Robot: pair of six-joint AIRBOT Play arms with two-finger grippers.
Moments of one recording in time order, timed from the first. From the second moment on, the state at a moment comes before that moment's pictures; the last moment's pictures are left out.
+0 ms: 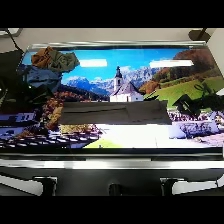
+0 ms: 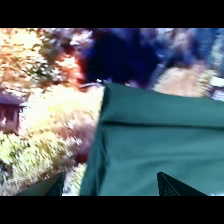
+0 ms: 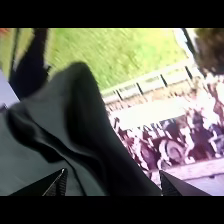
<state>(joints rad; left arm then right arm) 0.24 -1.69 1.69 -1.96 1.43 1.62 -0.48 -1.65 1.37 -1.03 1.26 1.47</state>
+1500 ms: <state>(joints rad) -0.48 -1.76 1.61 -2.02 1.10 1.54 -0.23 -1.45 1.38 -0.80 1.38 1.46</state>
